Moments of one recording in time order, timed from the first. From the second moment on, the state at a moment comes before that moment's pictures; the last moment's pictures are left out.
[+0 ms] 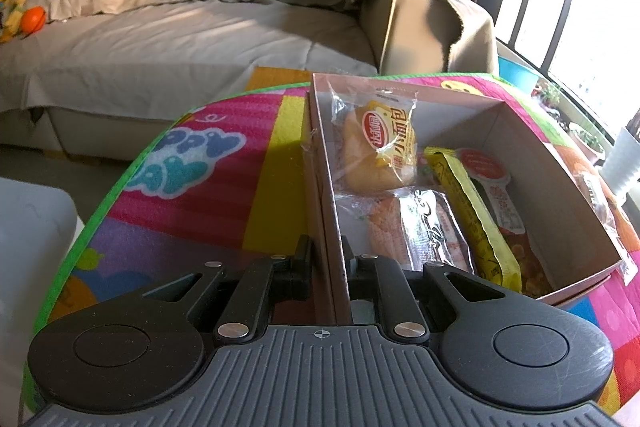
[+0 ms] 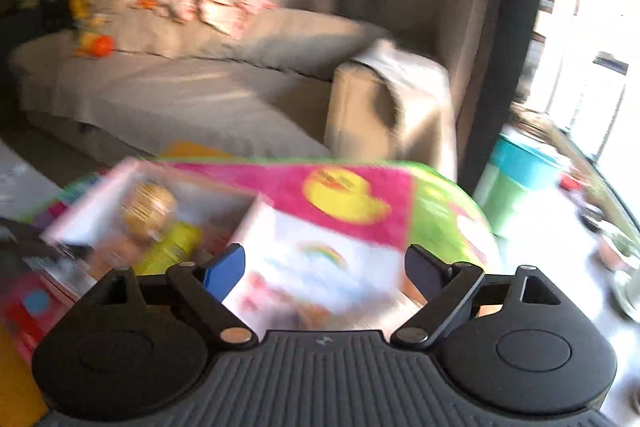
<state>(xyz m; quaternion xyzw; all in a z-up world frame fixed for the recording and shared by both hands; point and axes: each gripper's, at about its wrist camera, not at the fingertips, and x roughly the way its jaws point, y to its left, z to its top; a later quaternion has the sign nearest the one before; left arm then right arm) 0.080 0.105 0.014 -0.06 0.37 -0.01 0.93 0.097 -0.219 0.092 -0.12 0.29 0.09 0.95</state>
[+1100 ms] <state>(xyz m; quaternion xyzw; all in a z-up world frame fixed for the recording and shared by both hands) 0.079 0.106 0.013 -0.06 0.37 -0.01 0.93 0.065 -0.203 -0.008 -0.05 0.39 0.11 0.91</state>
